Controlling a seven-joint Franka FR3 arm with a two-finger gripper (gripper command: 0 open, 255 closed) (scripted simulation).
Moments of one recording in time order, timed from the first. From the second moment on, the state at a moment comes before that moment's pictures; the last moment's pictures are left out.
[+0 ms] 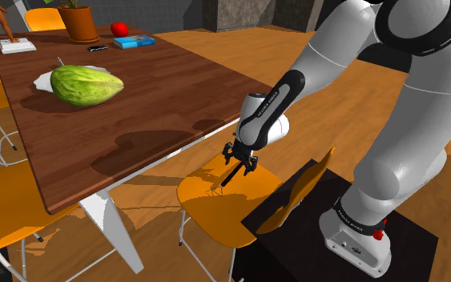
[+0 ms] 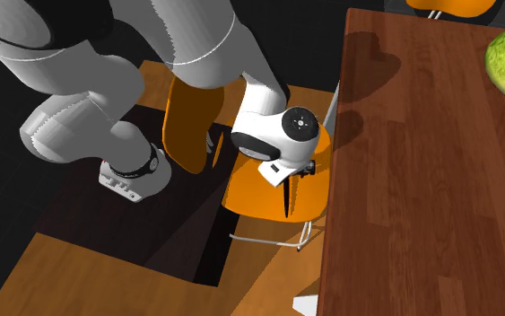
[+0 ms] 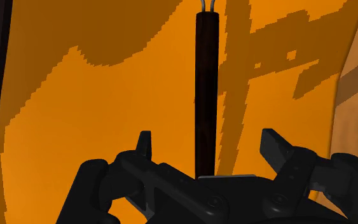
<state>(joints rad) -0.26 0.22 0.46 -2.64 0.22 2.86 1.32</state>
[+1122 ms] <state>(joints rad) -0.25 0.21 0.46 -2.63 0.22 2.86 1.32</state>
